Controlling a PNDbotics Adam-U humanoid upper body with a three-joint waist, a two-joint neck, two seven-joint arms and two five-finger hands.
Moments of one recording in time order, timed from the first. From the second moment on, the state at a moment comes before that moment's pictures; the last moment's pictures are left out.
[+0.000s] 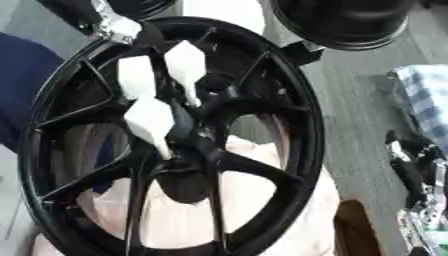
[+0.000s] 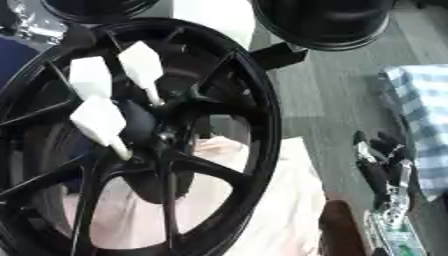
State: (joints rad) left arm -1.38 0.68 -0.56 -1.58 -0.31 0.25 -0.90; right arm -0.15 -0.26 -0.26 -1.42 -0.15 -0.26 -0.44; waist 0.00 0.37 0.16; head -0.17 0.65
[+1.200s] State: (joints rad) left arm -1.23 0.80 -0.57 -1.70 -0.34 0.33 -0.88; right arm -0.17 -0.26 -0.25 -1.42 -0.15 -0.26 -0.44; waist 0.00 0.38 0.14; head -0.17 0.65
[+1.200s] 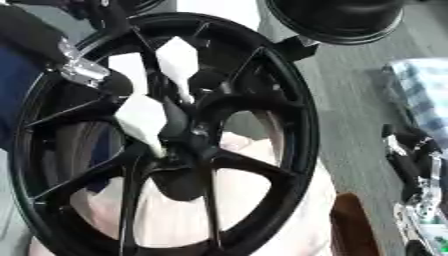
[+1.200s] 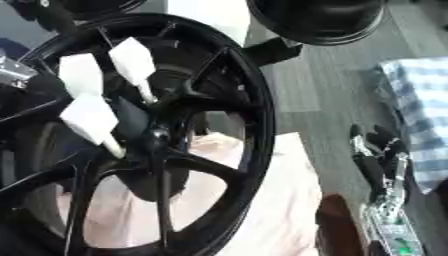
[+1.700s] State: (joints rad) left arm -1.22 0.80 -0.56 -1.69 -0.37 0.36 -0.85; right arm -0.18 -0.26 -0.25 -1.42 -0.15 -0.26 -0.44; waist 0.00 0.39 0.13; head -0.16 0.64
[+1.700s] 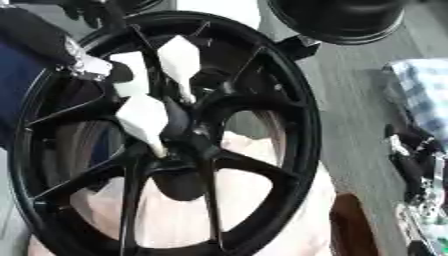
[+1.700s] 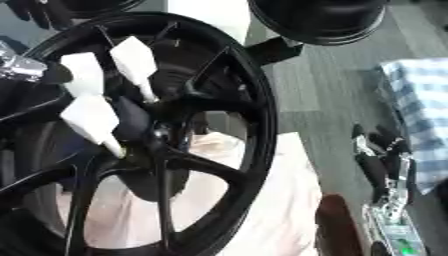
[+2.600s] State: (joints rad) left arm -1.21 0.76 -0.57 -1.63 -0.39 0.37 -0.85; right arm -0.19 -0.25 -0.24 -1.43 -0.15 -0.26 -0.43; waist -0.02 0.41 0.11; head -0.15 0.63
